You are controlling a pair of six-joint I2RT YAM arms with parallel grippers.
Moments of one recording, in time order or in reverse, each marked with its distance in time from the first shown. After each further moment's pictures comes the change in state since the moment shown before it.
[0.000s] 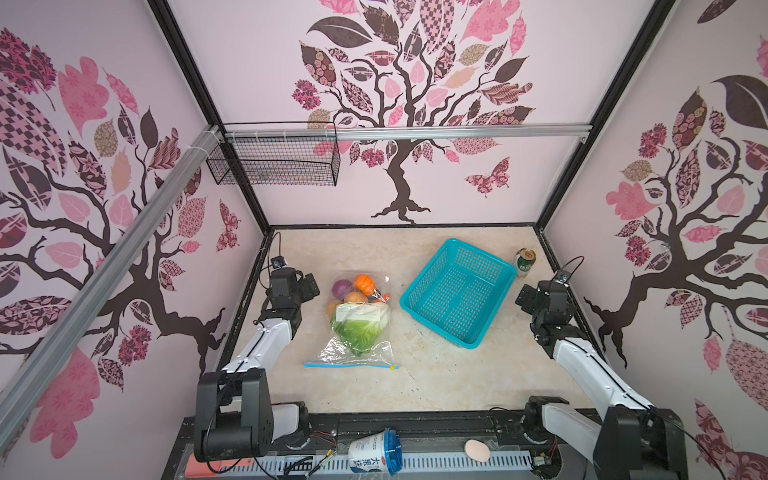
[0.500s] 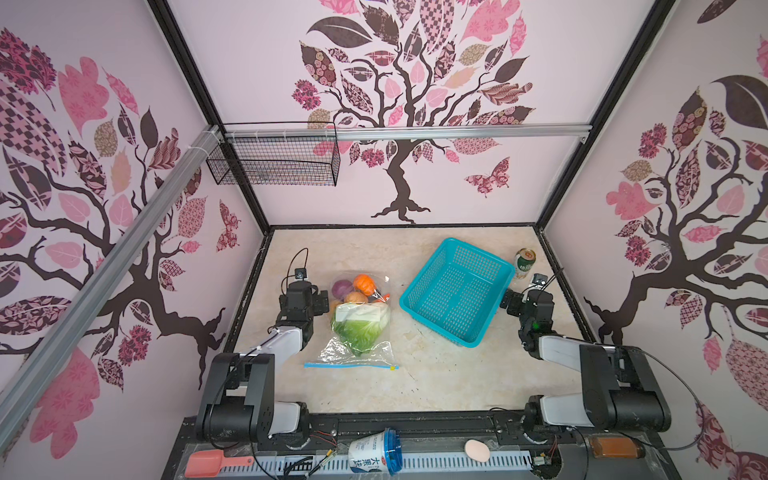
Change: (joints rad) left arm -0.069 0.075 -0.138 0.198 -0.053 0.179; right arm 0.000 0.318 -0.093 0.555 -0.245 -0.132
